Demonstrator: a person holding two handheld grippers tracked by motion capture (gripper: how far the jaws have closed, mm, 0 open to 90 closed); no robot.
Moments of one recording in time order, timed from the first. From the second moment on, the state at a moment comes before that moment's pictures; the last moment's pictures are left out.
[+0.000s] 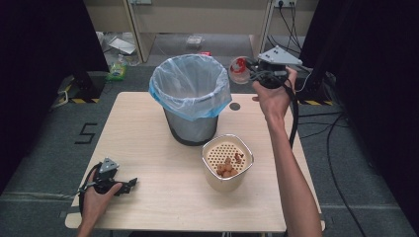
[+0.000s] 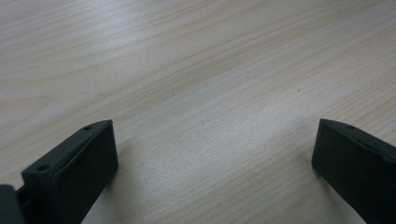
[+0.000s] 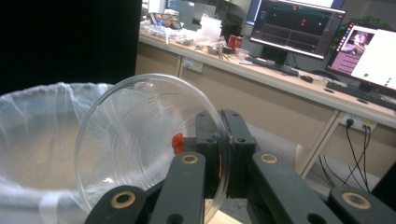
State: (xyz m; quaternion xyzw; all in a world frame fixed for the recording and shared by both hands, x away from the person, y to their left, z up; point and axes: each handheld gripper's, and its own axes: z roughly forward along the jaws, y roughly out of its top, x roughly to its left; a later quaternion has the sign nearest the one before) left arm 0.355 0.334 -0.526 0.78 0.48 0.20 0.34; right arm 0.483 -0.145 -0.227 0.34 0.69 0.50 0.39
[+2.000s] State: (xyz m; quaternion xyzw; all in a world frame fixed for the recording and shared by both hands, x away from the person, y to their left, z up) left arm 0.354 0.334 -0.526 0.78 0.48 0.20 0.34; right arm 0.442 -0.204 -0.328 0.39 0.75 0.43 0.33
